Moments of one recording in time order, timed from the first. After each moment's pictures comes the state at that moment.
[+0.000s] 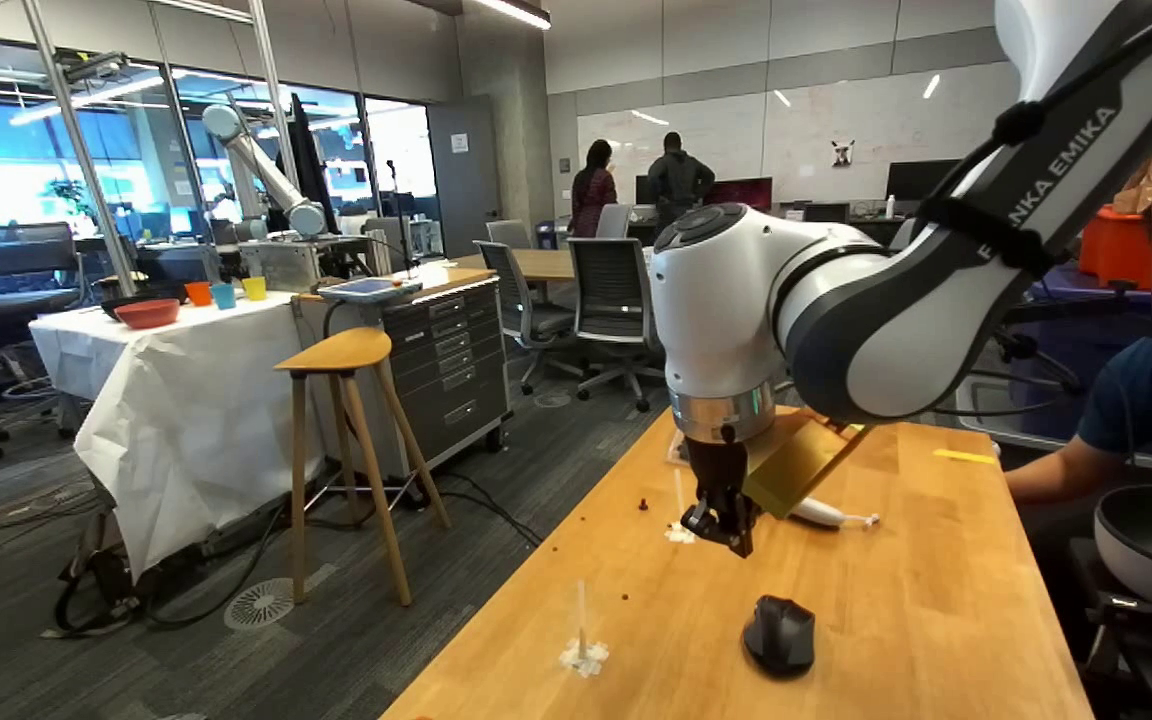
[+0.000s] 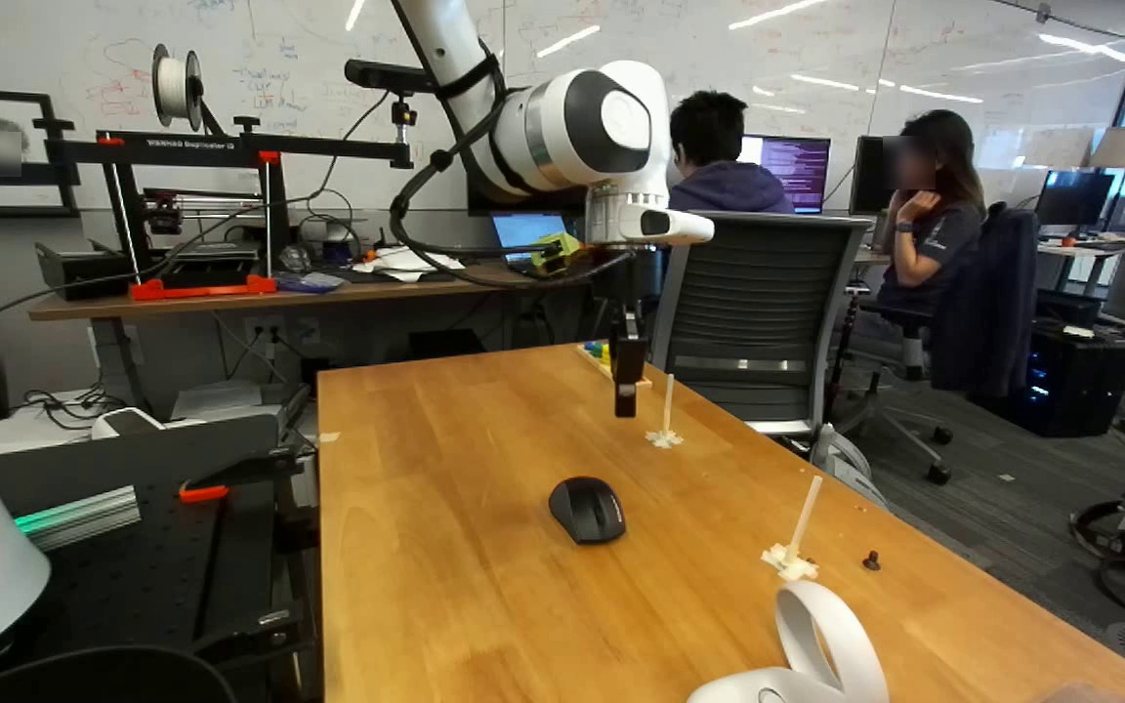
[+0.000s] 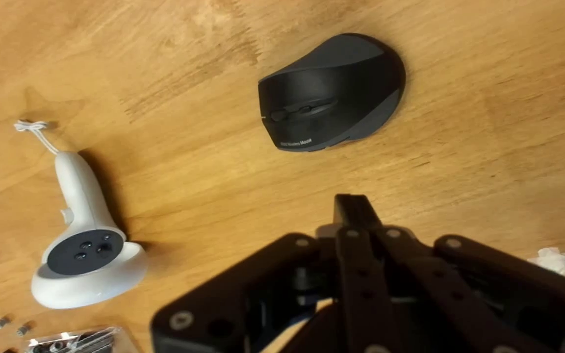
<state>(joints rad) 0.13 0.43 0.01 -2.08 -0.38 2.37 0.85</state>
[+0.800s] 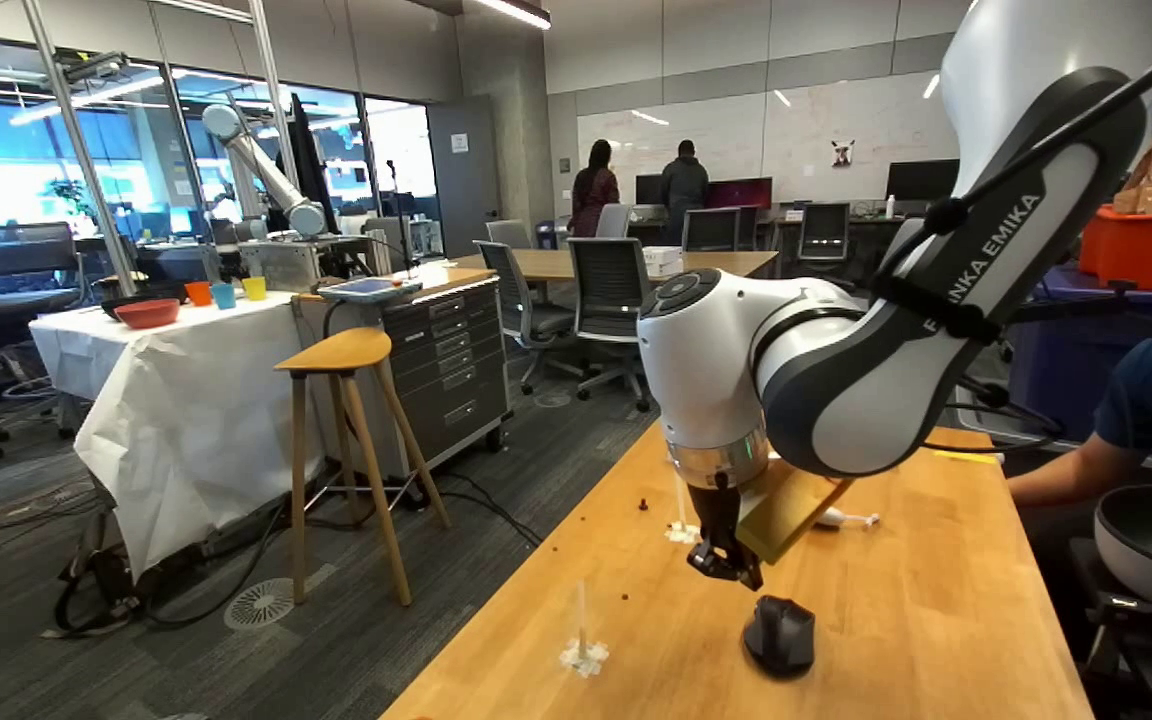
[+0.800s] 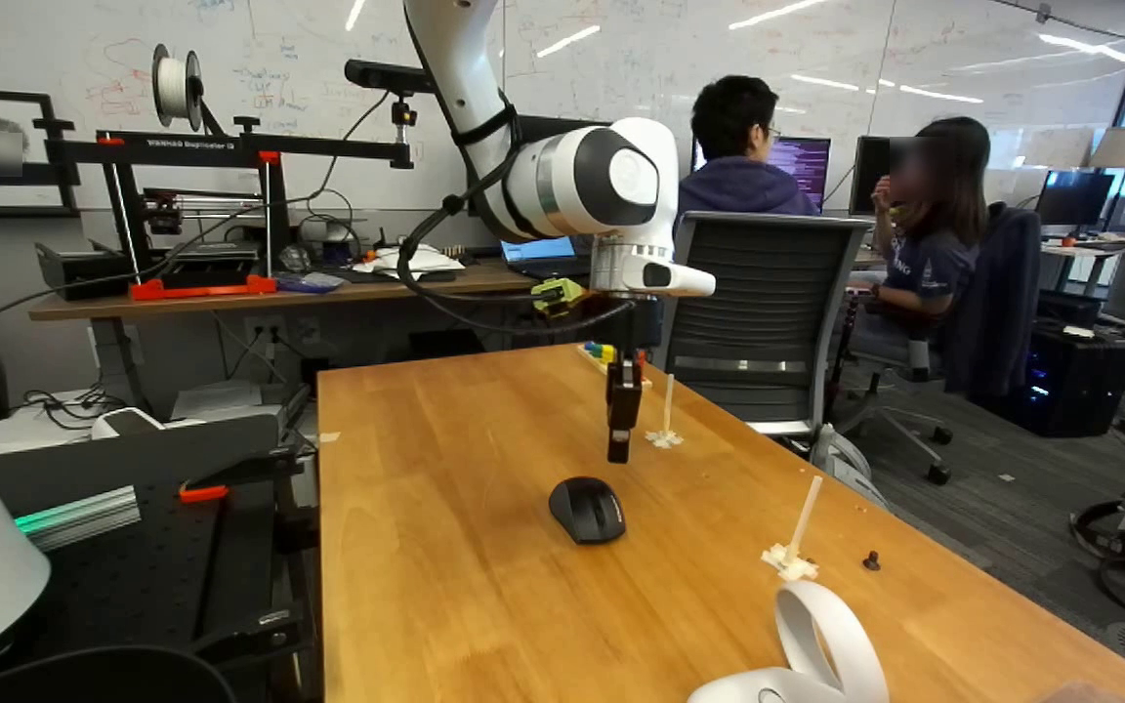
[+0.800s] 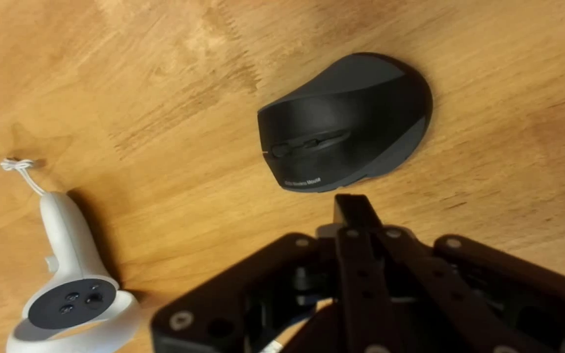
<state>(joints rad) 0.17 0.54 -0.06 -2.03 -0.33 2.36 0.85</state>
